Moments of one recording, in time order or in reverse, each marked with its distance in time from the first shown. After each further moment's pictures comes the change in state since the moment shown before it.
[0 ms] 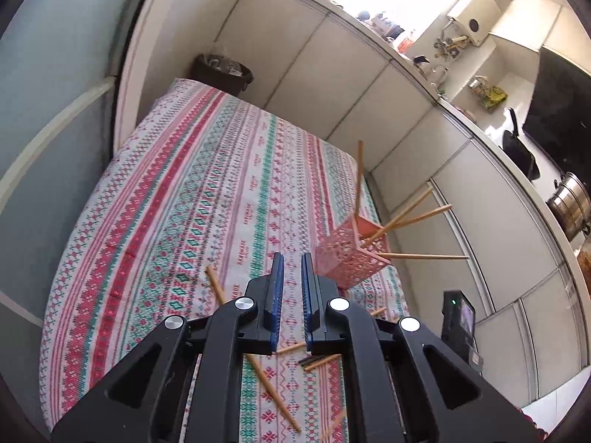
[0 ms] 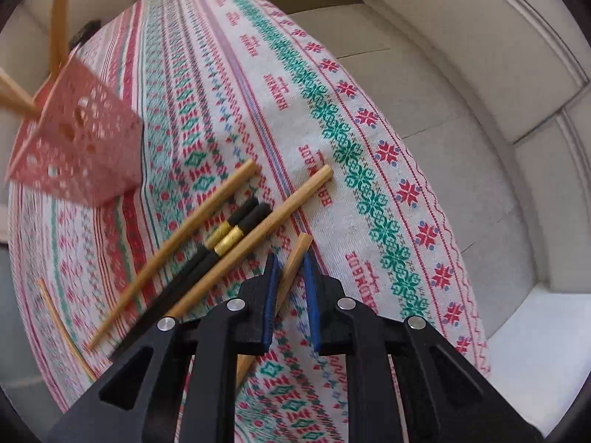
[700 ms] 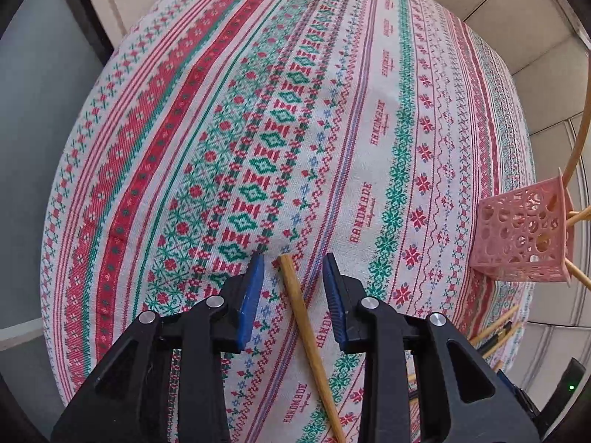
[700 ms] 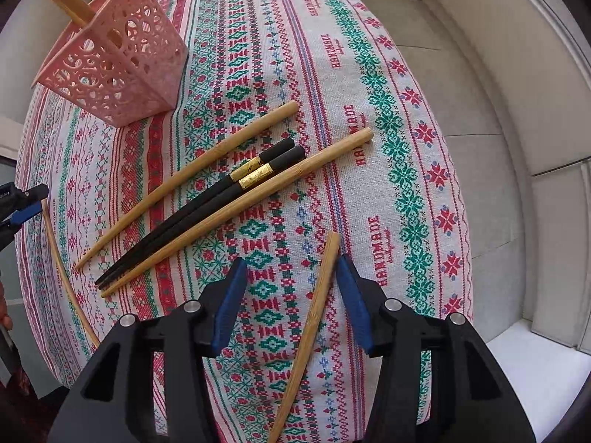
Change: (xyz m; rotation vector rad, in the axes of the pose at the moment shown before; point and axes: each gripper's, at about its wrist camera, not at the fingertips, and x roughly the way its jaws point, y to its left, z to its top) left arm 0.181 0.042 0.013 -0.050 0.509 0.444; right arm -0.002 0.024 0.000 -0.182 0.102 0.058
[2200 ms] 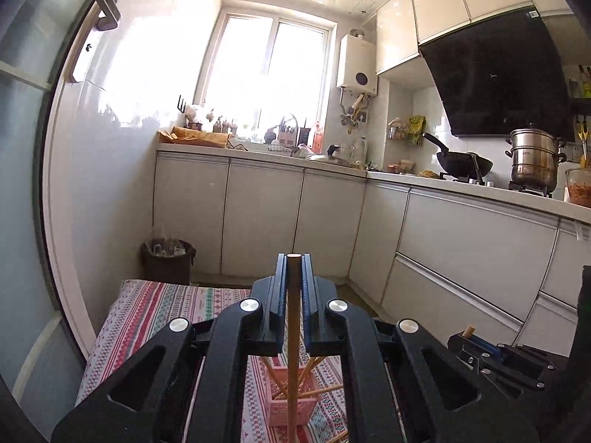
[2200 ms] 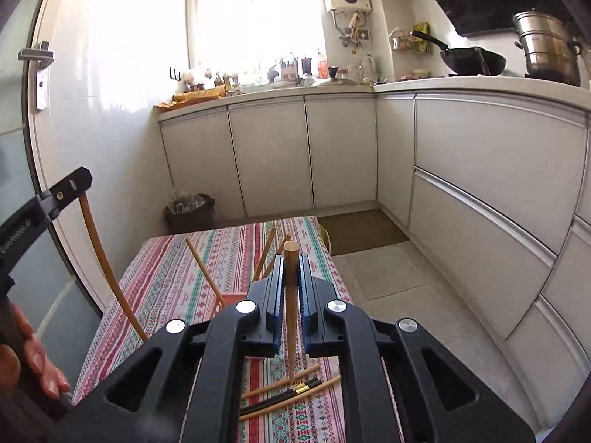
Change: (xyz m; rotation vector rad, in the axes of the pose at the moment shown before) left arm -0.266 -0.136 -0.130 0.414 -1.155 -0.374; right arm -0.246 0.001 -0.073 -0.046 -1.037 0.089
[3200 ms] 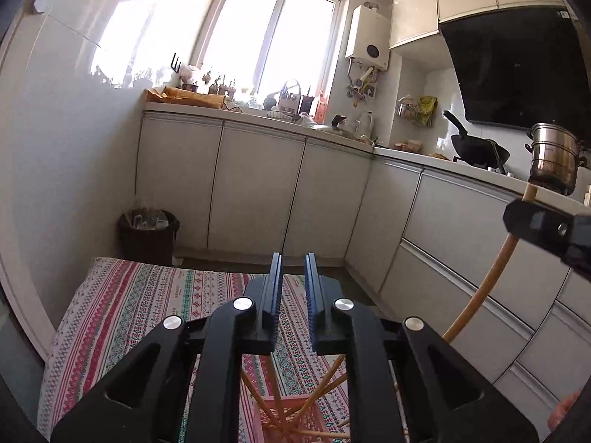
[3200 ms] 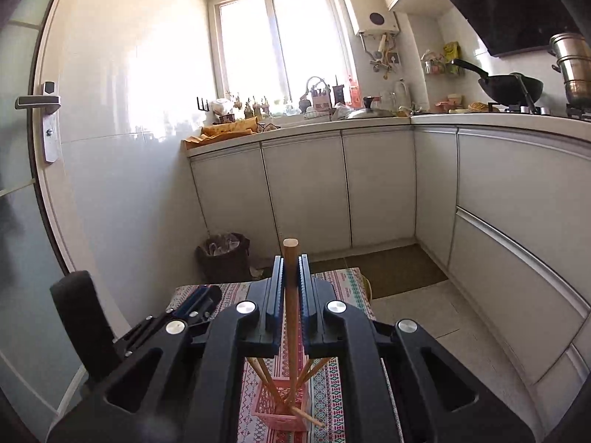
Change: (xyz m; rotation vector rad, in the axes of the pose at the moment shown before) left arm 0.109 0.031 -0.020 -0.080 0.107 -0.032; right arm 0.049 0.036 0.082 0.007 -0.088 0.124
